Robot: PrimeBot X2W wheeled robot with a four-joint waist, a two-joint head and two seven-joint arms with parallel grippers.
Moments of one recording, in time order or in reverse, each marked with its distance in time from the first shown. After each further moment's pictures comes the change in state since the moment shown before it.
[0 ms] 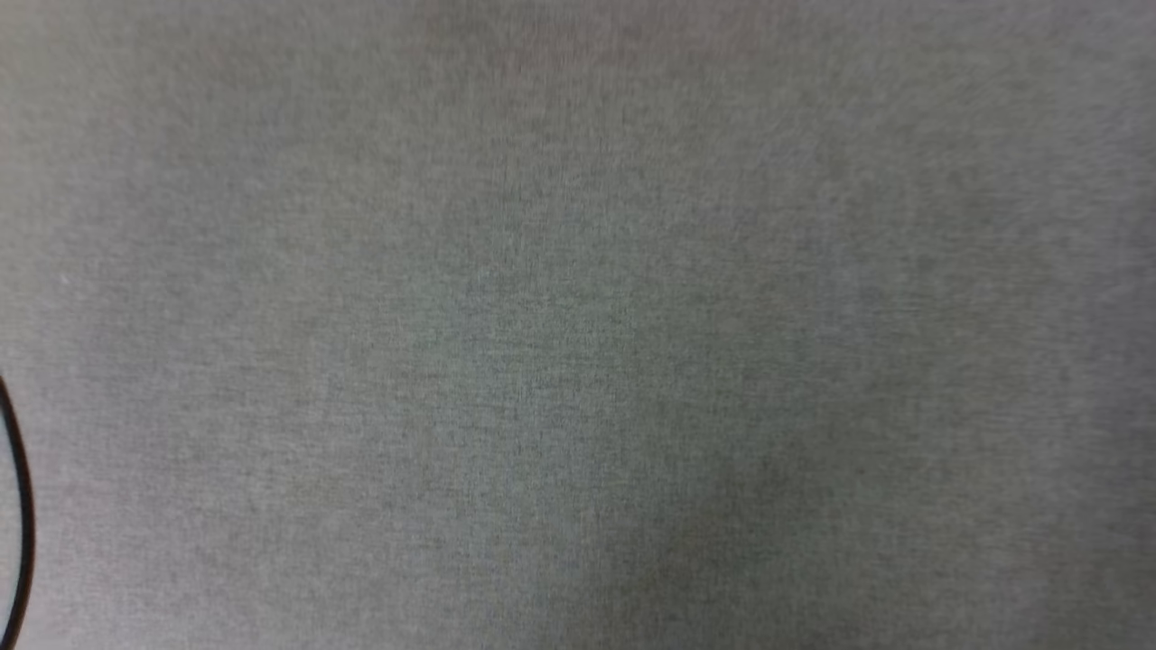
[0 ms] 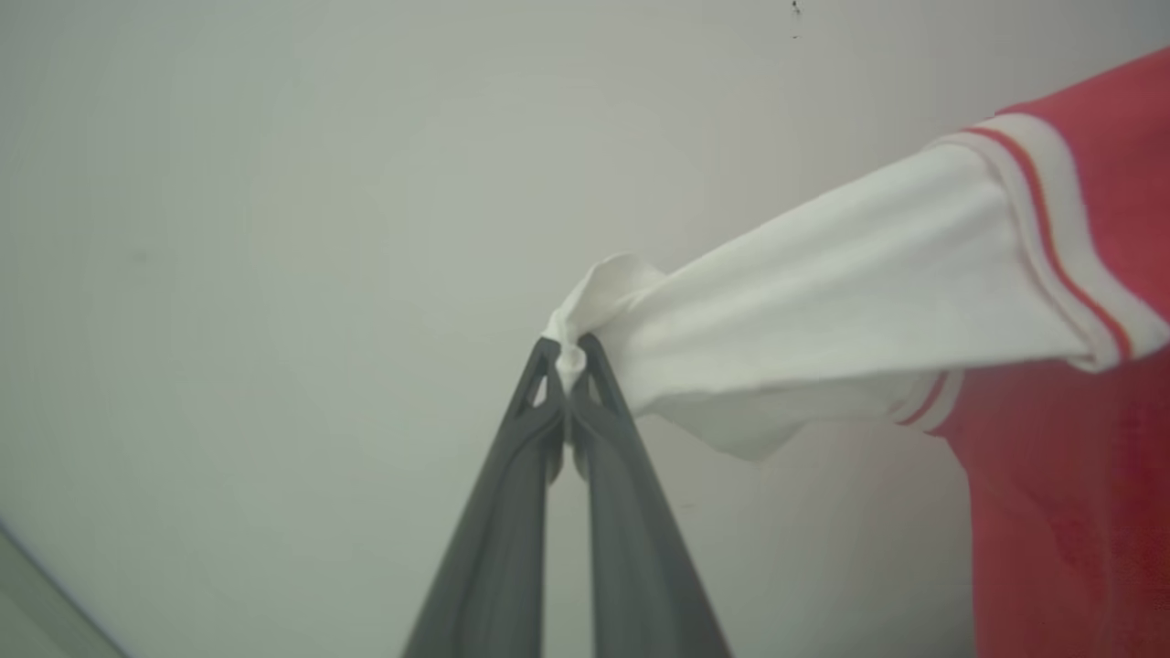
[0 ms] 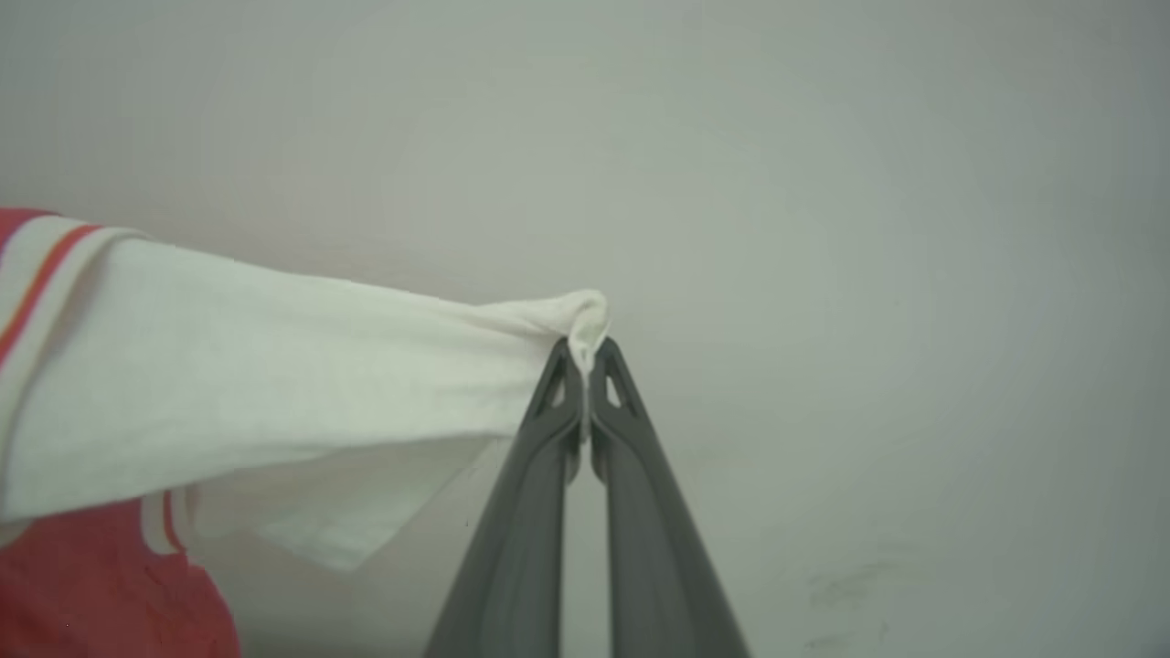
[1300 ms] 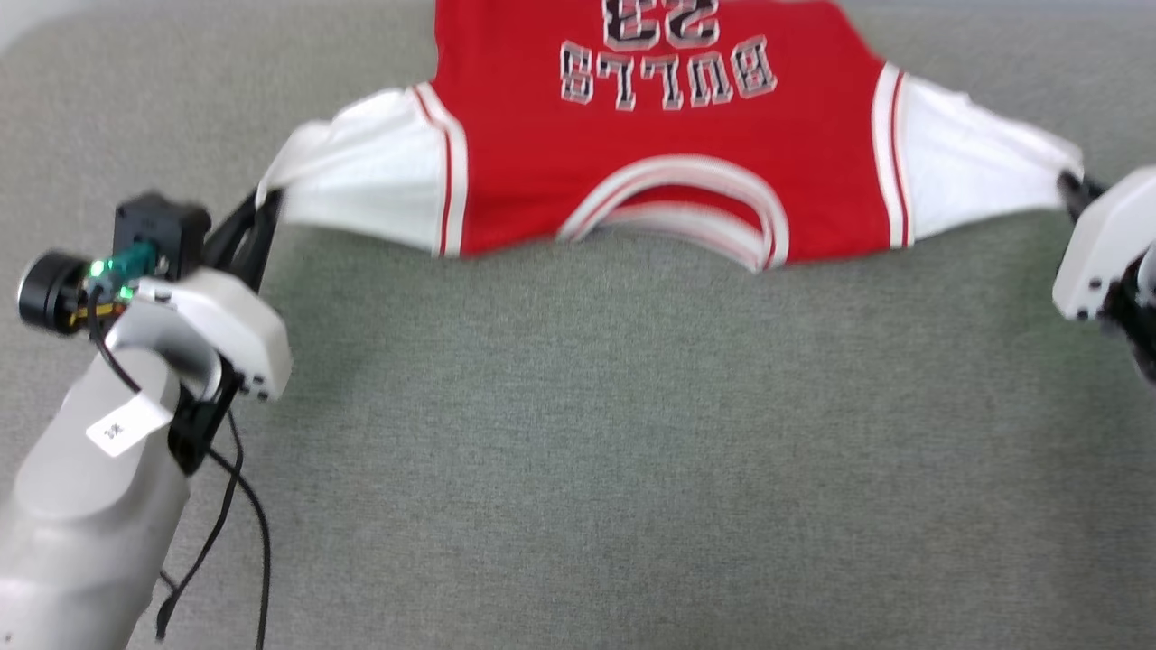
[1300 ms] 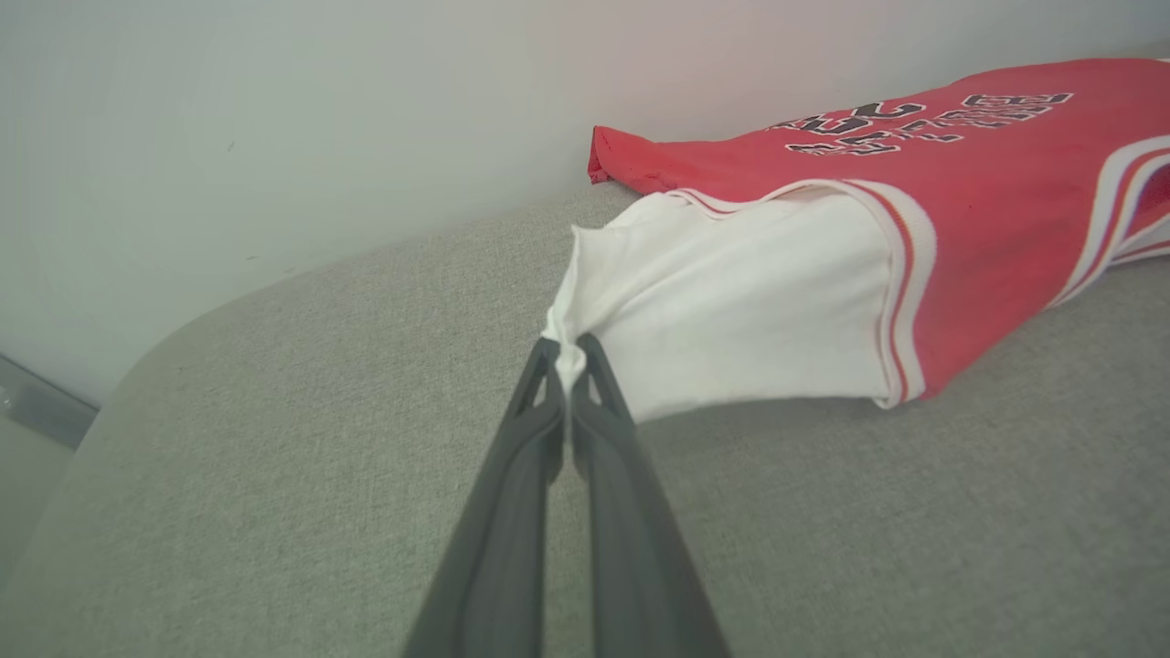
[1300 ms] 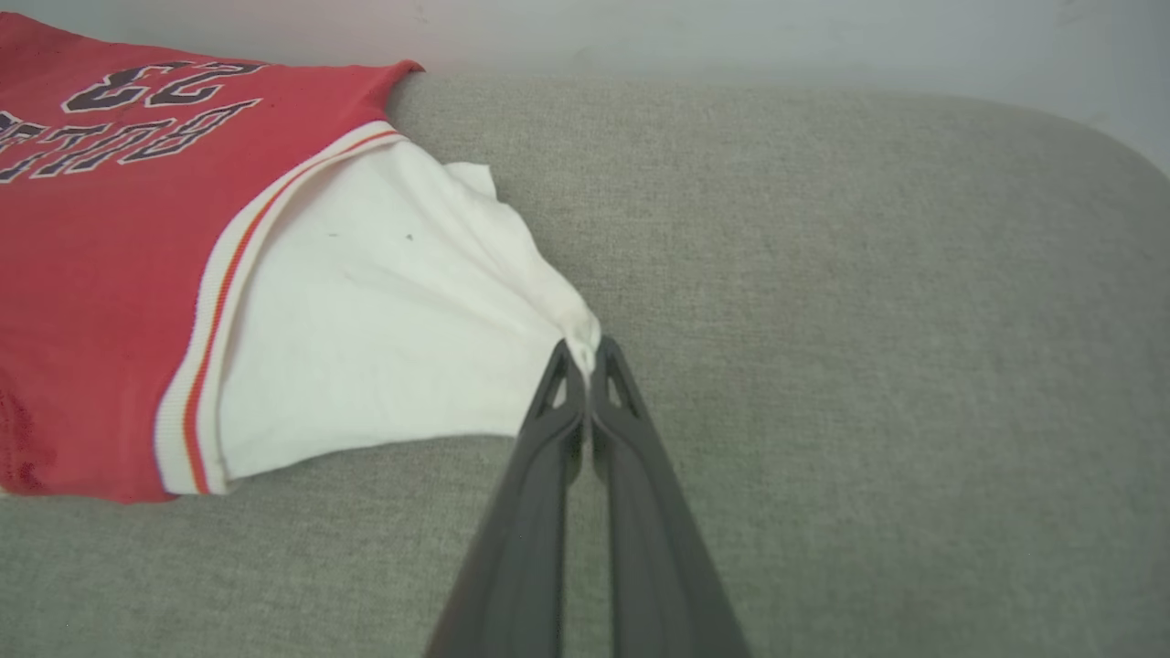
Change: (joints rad) left arm 0.664 -0.233 -0.242 0.413 -0.064 0.030 -0.386; right arm 0.694 0.059 0.067 0.379 0.186 0.000 -0.151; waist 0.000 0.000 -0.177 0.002
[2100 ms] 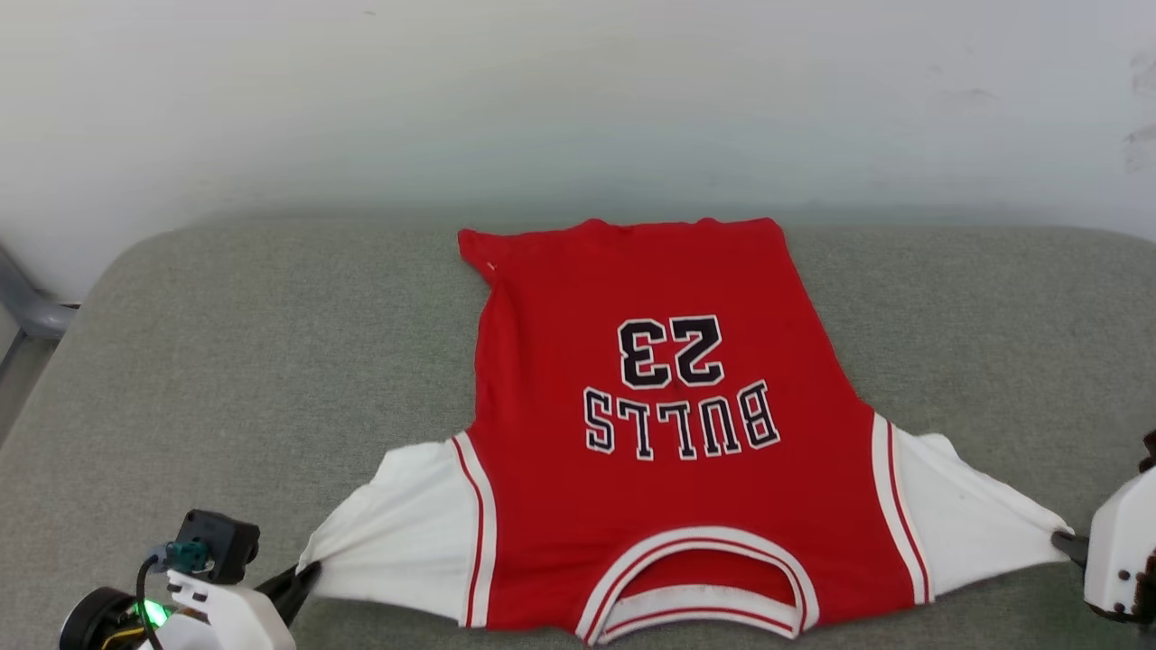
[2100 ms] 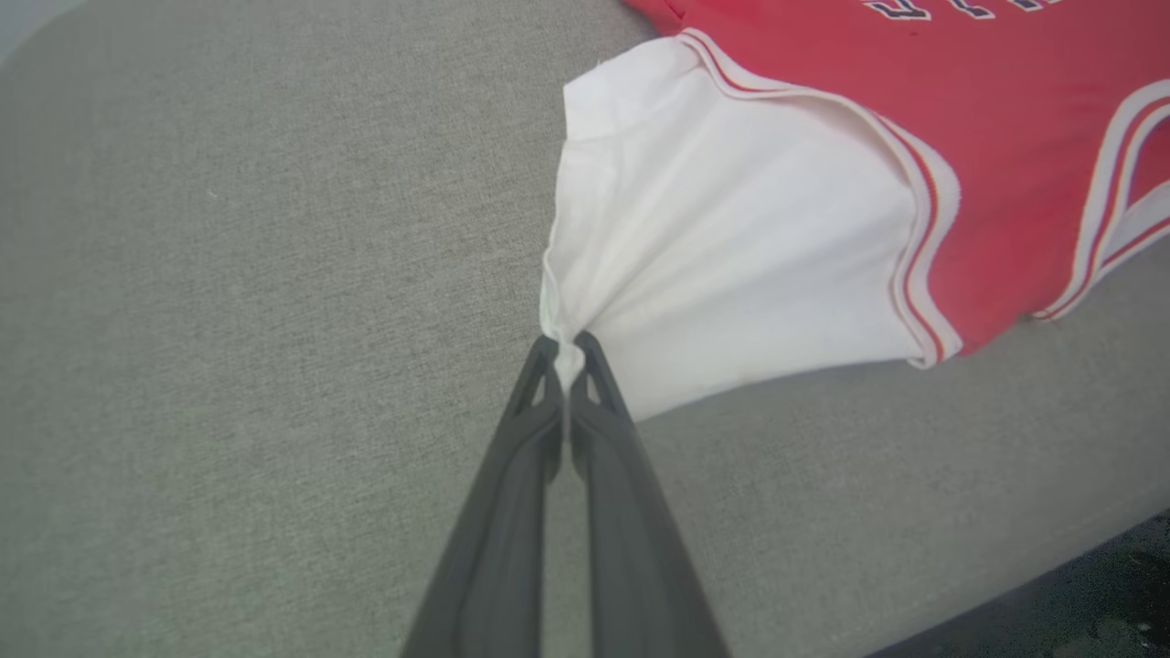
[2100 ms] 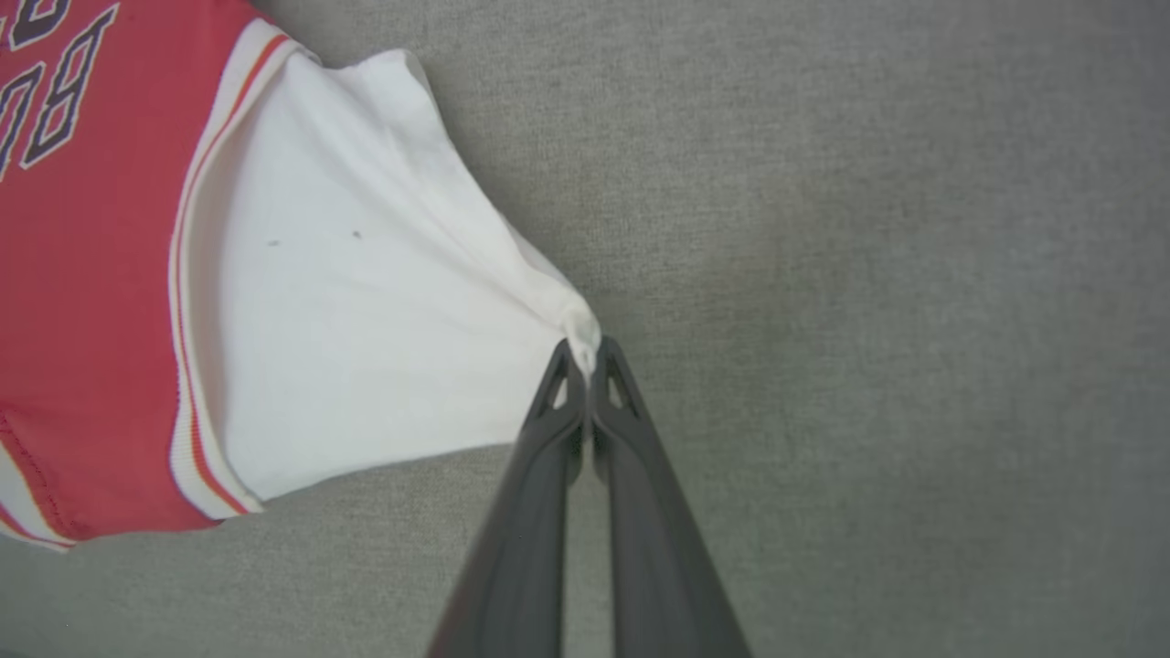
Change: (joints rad) left arm 0.646 0.199 -0.033 -0.476 -0.218 0.076 0.374; right arm 0.532 -0.109 0.017 -0.158 0.296 0.000 0.332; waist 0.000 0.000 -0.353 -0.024
